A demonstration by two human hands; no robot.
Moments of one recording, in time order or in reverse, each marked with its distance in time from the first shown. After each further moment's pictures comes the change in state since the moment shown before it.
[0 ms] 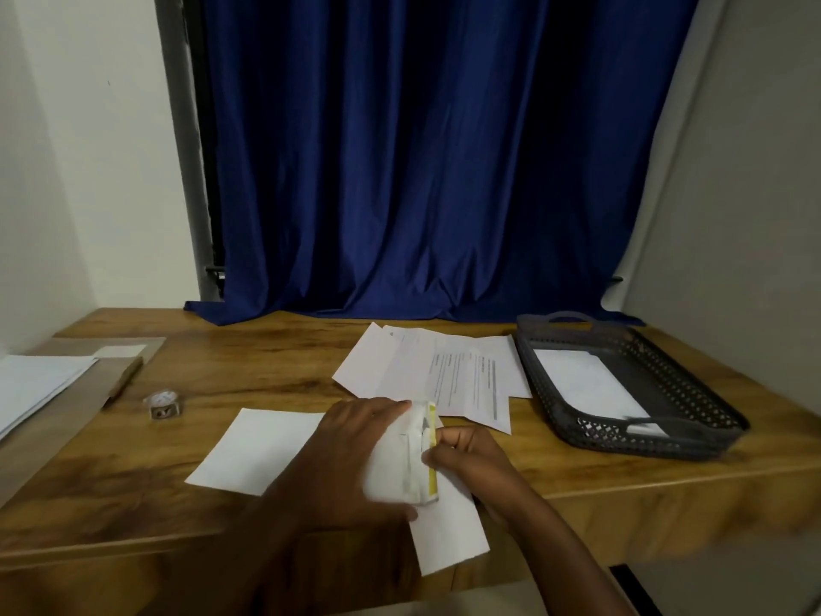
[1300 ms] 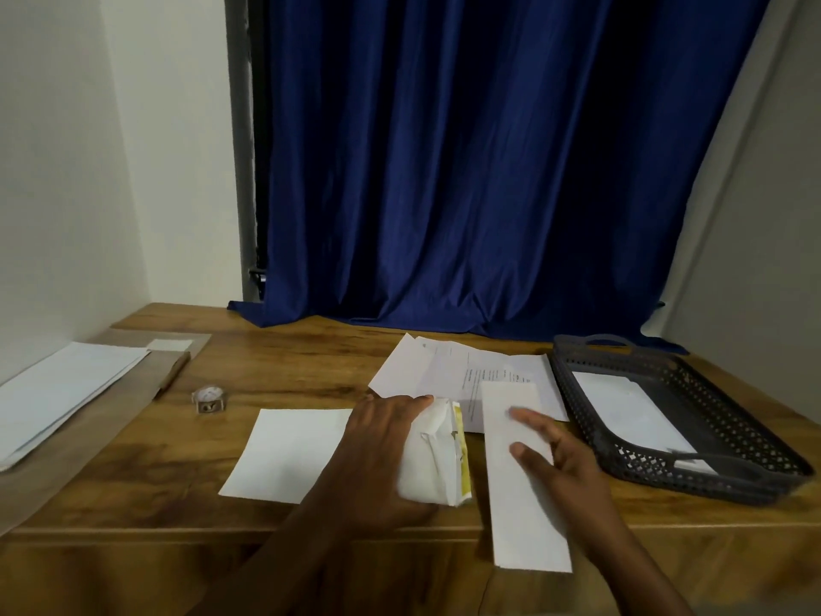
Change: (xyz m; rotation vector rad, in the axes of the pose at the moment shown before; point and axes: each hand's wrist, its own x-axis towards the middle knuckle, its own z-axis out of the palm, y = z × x) left_hand -0.004 -0.005 0.006 -0.040 0.286 0.005; right_hand -0.016 -0.001 -0.039 -0.093 0.267 -0.206
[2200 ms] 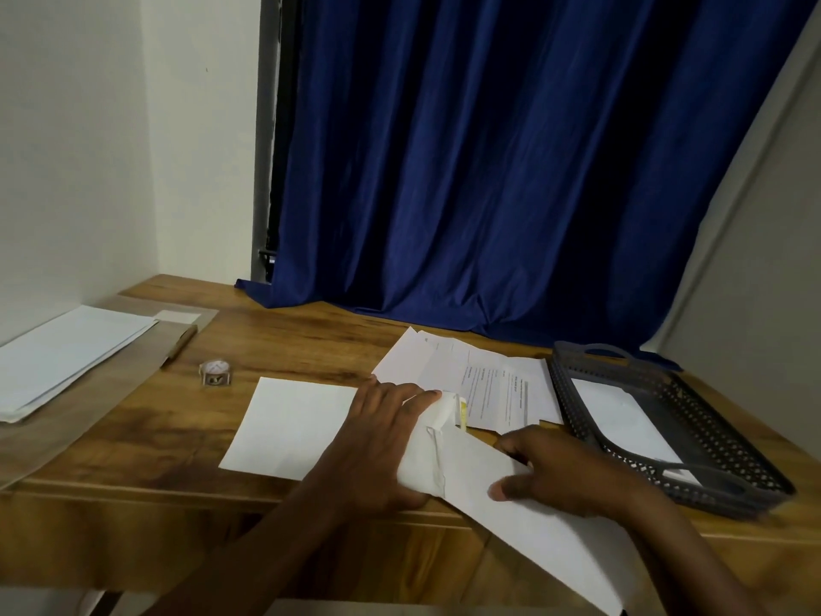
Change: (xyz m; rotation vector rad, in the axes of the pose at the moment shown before) left_hand -0.002 0.001 0.000 0.077 -0.061 -0.029; right_hand 0.011 -0.071 -0.010 -0.952 -0.622 0.053
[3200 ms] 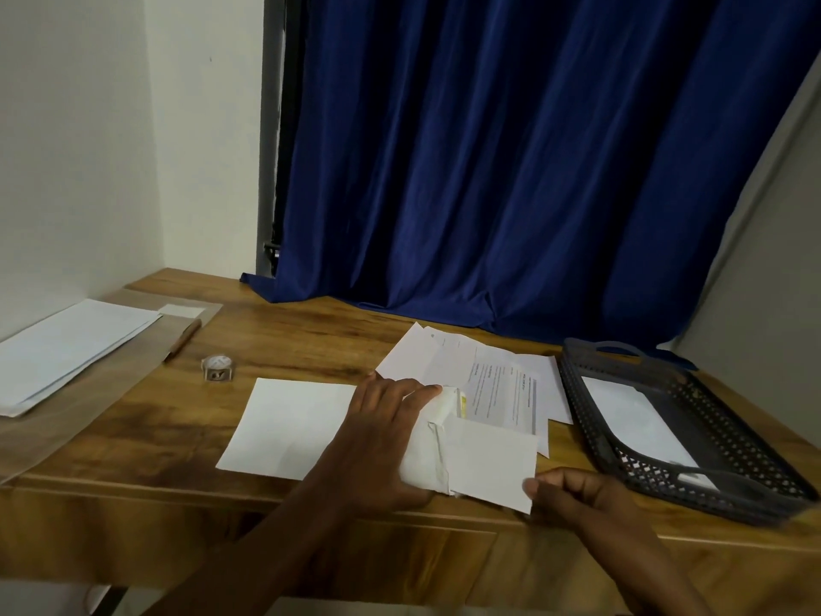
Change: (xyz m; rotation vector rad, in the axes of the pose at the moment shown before) left_hand 0.001 -0.002 0.003 -0.004 0.070 0.009; right_hand -0.025 0.032 0.059 0.951 0.381 0.104
